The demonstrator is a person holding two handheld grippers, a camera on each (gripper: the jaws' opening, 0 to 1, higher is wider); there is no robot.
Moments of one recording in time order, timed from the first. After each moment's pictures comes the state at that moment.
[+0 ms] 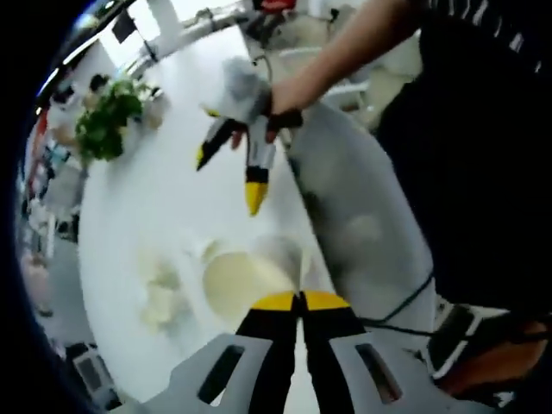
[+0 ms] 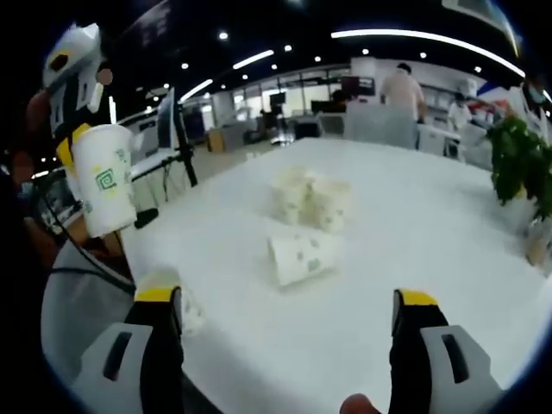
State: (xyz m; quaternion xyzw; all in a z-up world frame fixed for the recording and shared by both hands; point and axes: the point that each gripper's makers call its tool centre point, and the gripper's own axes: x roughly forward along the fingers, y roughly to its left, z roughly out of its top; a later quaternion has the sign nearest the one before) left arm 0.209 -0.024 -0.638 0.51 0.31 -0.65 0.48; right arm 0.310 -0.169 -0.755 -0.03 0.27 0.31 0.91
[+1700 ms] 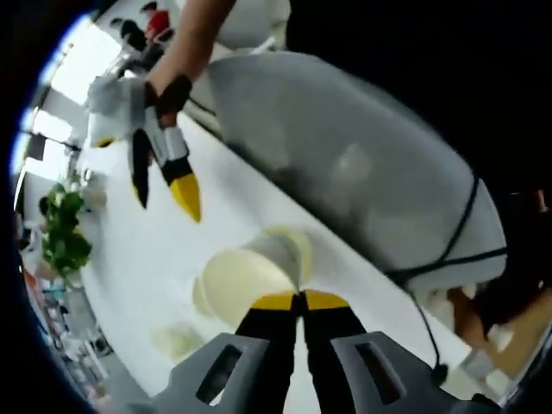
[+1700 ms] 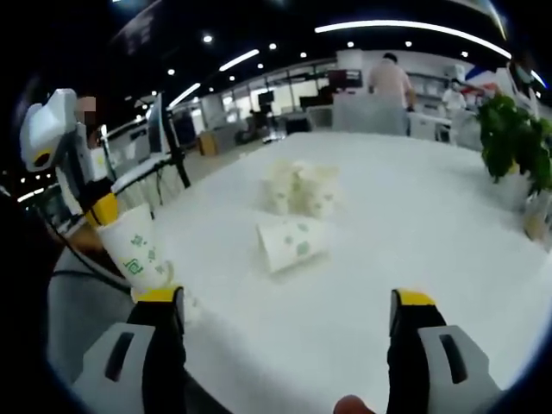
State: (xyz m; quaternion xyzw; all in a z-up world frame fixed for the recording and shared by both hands) left arm 0.217 -0.019 -0.728 0.63 0.17 -0.69 0.31; right arm 0.303 -0.187 -0.766 0.00 0.28 0.29 0.91
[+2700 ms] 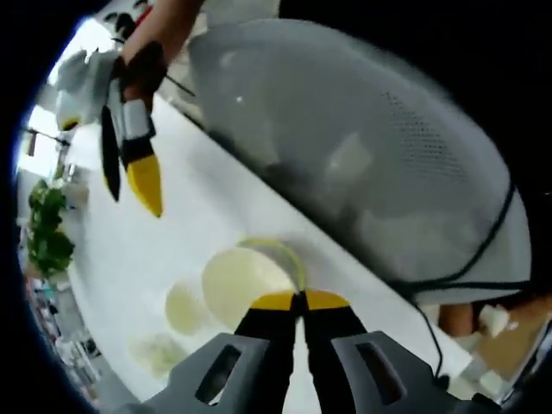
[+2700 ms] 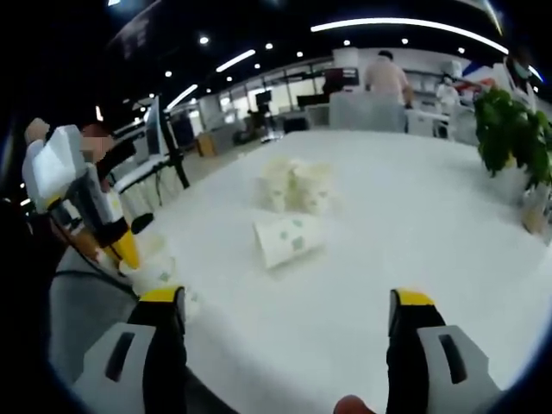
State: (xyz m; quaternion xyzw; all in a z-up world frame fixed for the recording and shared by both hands) left arm 0.212 -0.026 -0.774 0.63 0.19 -0.69 0.29; right arm 0.297 -0.195 -0.770 0.01 0.29 0.29 0.91
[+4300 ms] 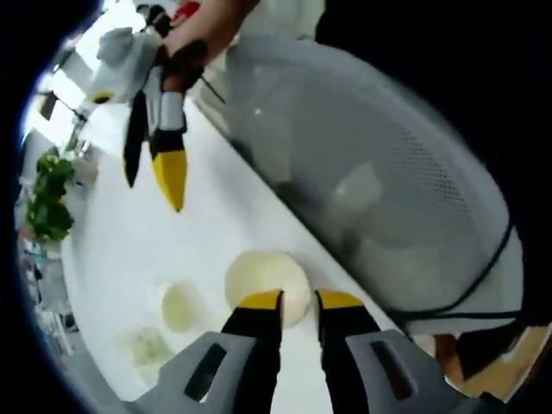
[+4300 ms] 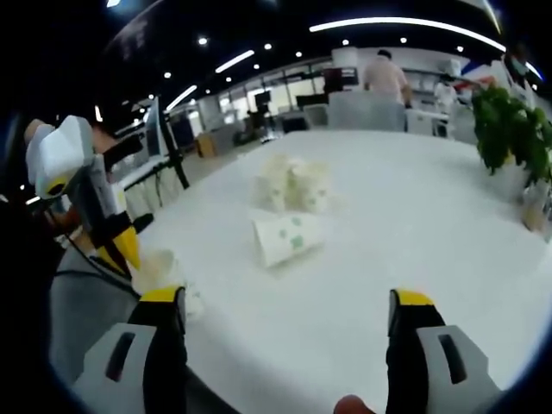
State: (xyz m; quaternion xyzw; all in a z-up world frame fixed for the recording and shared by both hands) left arm 0.210 -0.036 -0.761 0.56 0.23 -0.71 0.36; right arm 0.297 -0.197 -0.768 0.01 0.29 0.29 0.91
